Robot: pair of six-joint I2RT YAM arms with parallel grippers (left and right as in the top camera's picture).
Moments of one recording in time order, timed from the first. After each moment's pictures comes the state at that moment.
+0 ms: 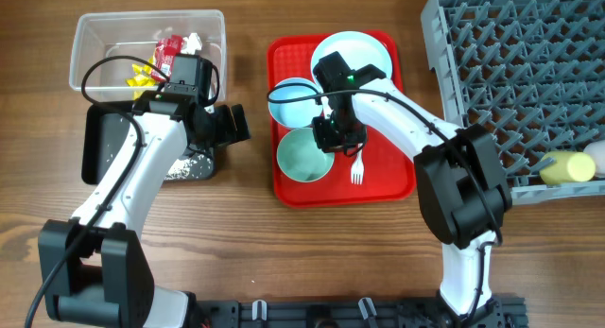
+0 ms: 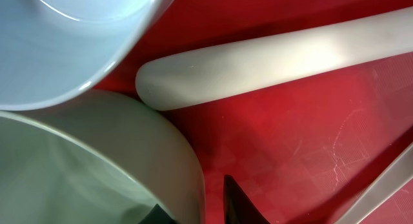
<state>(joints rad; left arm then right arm) -0.16 1.63 1.18 -0.85 0.08 -0.43 0.49 2.11 1.54 -0.96 -0.20 0.29</state>
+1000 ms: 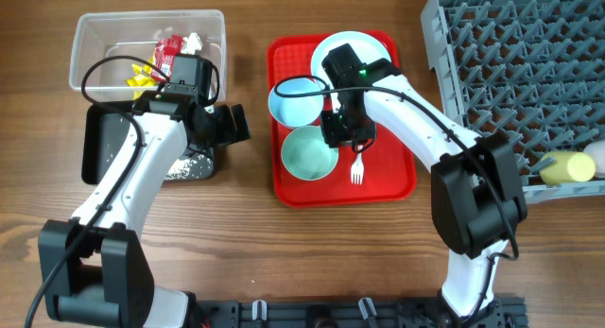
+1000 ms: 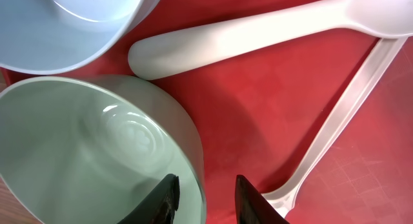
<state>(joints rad) -0.16 1.63 1.18 -0.85 0.08 -0.43 0.47 2.04 1.54 -1.01 -0.17 0.29</state>
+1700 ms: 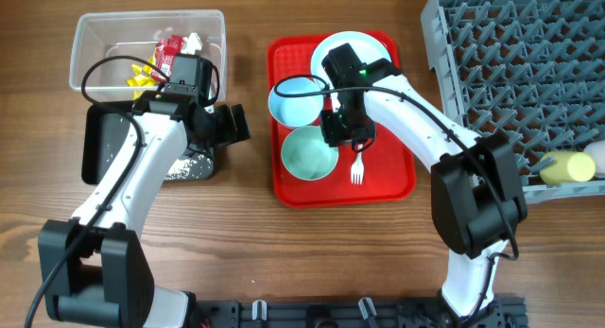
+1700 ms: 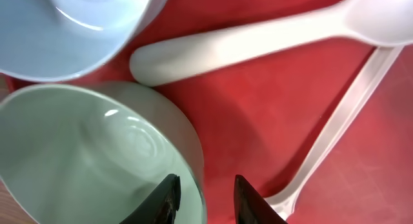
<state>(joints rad) -0.16 1.63 1.18 -0.85 0.08 -0.43 0.47 2.04 1.54 -0.99 -0.16 0.29</state>
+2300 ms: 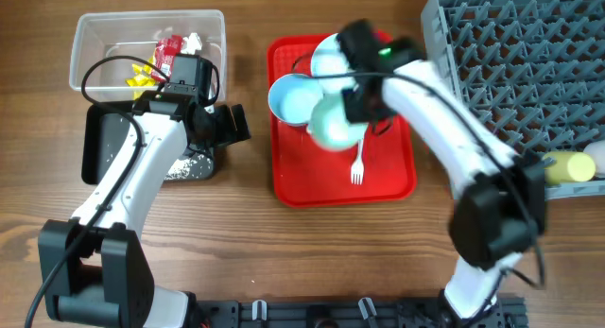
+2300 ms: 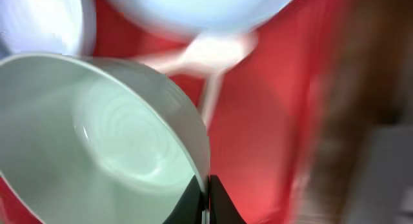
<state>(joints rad) -0.16 1.63 1.18 -0.85 0.08 -0.43 0.42 1.93 1.71 -1.17 0.14 0.29</state>
